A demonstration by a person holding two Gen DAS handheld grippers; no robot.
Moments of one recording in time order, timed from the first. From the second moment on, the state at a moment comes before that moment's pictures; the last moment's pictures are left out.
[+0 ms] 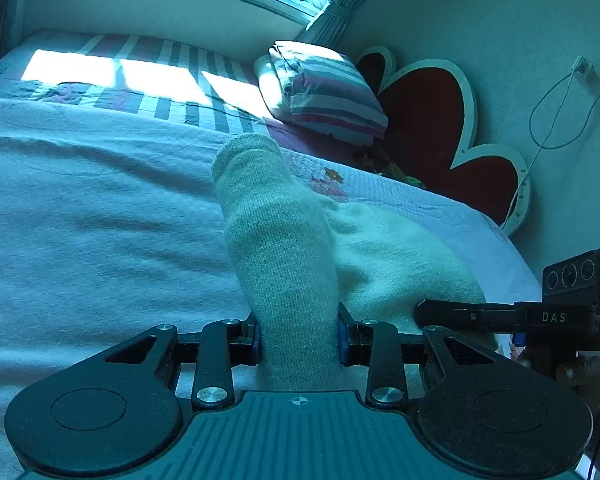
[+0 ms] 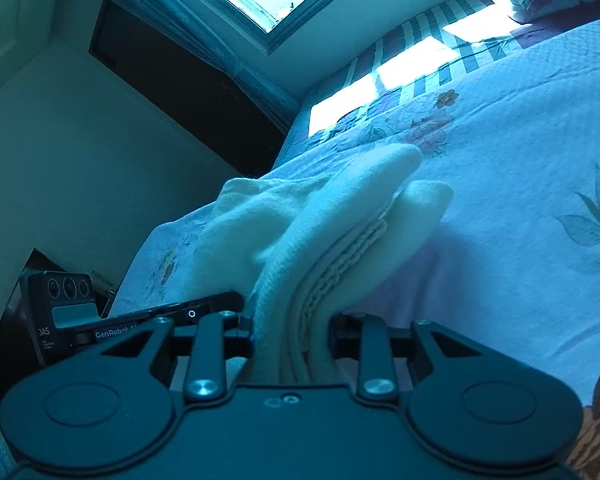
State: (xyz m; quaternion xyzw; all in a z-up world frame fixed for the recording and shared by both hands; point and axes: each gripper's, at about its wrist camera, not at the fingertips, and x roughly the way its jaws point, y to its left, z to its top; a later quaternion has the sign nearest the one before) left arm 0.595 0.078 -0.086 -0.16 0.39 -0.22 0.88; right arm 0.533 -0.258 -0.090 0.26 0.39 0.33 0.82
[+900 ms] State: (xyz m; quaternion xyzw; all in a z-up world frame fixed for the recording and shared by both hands) left arm 0.519 0.091 -0.096 -0.08 0.39 -0.14 0.91; right arm 0.507 -0.239 -0.093 0.17 0.43 0.22 0.86
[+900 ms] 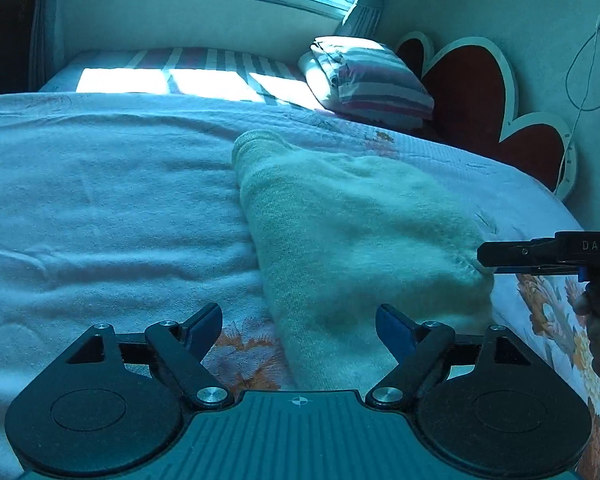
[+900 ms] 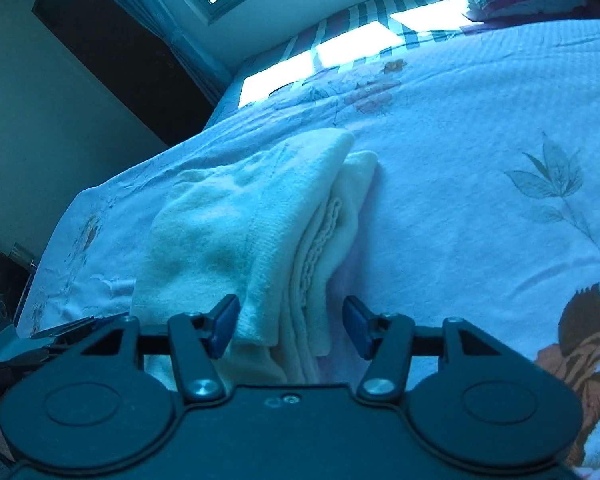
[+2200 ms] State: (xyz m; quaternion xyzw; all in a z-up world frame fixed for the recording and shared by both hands) left arm 0.089 -0.004 0.048 -0.05 0.24 -0.04 0.97; right arm 0.078 -0.250 0.044 0.00 0.24 0.13 0.96
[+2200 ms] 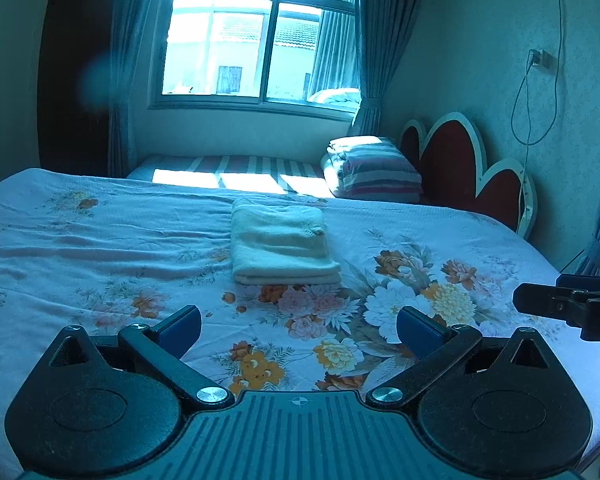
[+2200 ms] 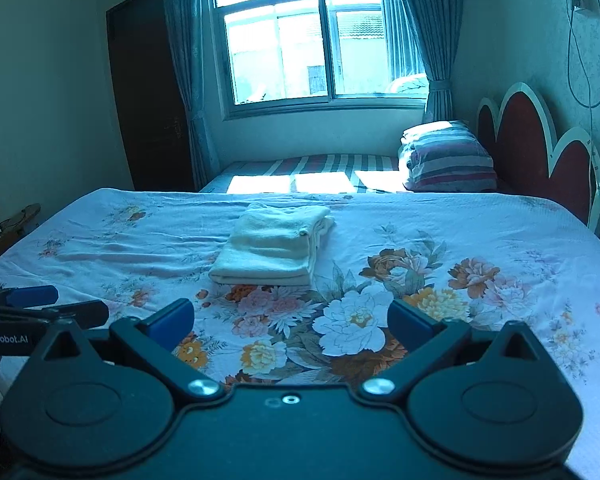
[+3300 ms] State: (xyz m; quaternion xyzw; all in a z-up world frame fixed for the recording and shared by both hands) left arm 0.072 -0.016 0.070 -0.03 0.22 -0.05 0.97; right arm 0.041 -0.248 0.050 0.00 0.21 0.11 0.97
